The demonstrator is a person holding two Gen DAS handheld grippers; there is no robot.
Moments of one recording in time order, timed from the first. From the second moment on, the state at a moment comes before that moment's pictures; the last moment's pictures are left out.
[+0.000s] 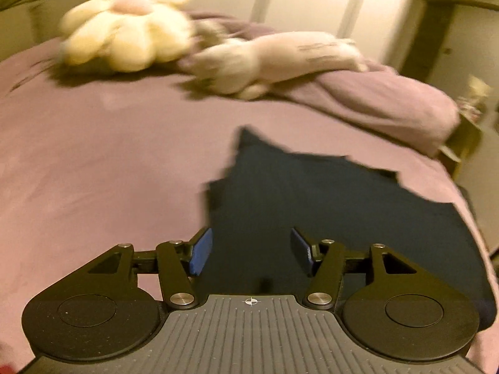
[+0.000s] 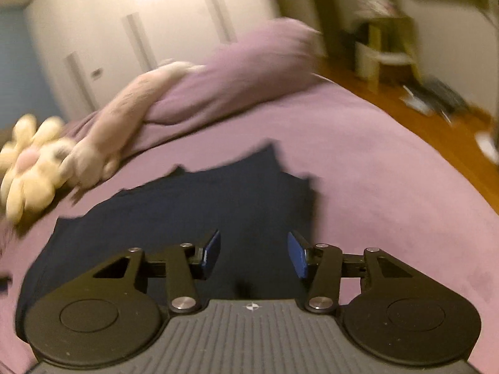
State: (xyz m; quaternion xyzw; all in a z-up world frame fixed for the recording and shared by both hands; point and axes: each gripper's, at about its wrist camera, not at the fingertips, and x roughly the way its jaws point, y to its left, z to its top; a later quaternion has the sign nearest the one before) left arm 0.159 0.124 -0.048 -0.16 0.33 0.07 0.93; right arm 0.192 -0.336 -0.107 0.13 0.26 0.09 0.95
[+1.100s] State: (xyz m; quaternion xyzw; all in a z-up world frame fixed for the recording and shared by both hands) left arm 0.262 0.090 -0.130 -0.07 0.31 0.16 0.93; right arm 0.232 -0.314 -0.159 0.05 0.23 -0.01 0.97
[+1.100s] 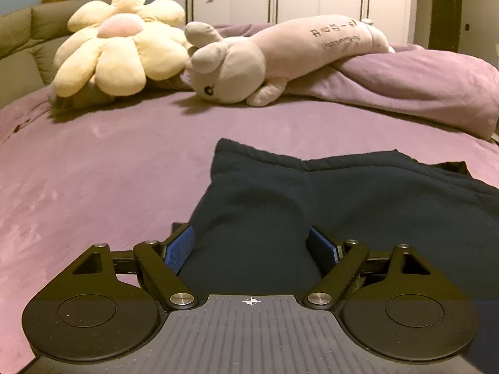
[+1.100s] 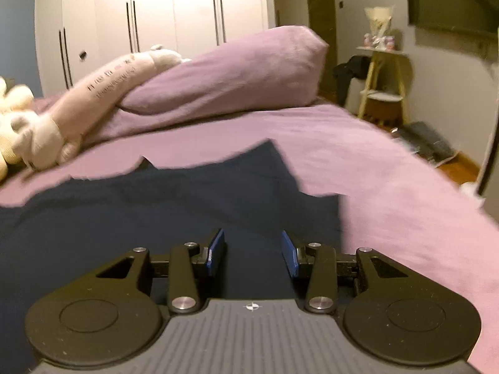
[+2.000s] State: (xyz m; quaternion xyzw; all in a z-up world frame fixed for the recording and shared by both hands) left arm 0.113 0.145 -0.158 -0.36 0.40 -0.01 0.84; right arm 0.134 -0.190 -0.129 0.00 0.28 0.13 0.95
